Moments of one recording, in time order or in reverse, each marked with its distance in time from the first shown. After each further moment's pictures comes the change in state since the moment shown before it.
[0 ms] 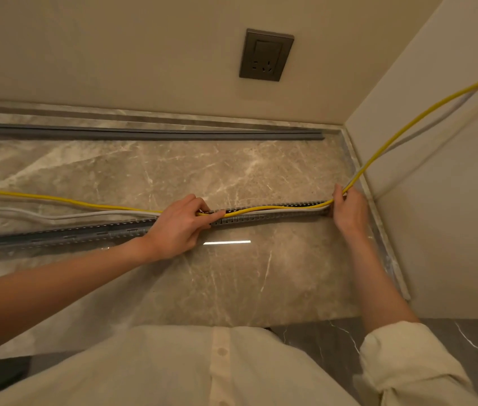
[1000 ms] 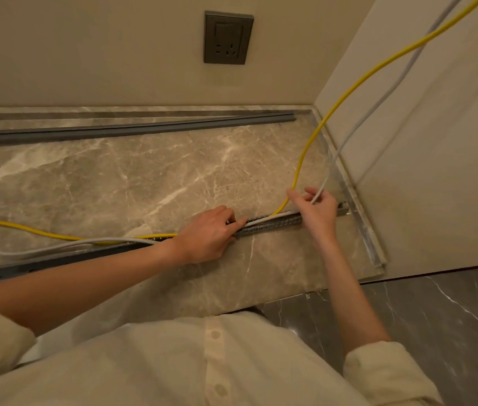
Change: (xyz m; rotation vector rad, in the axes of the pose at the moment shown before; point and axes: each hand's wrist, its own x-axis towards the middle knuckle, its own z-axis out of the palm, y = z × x) left_hand 0.029 0.061 0.037 0.010 -0.204 0.161; right_hand -0.081 -0.016 -0.015 0.682 -0.068 0.356
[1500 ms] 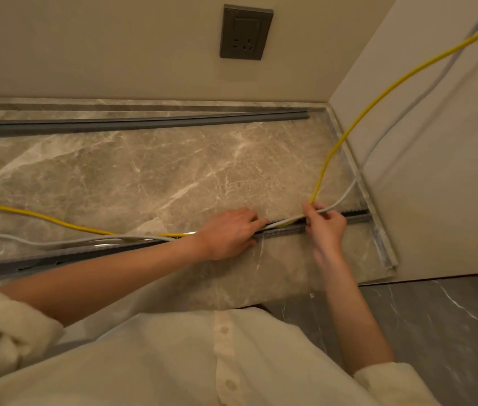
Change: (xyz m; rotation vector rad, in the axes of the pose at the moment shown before) left_hand 0.013 0.014 -0.001 -0.035 -0.130 -0.020; right_hand -0.028 0.009 0.005 0.174 0.050 0.119
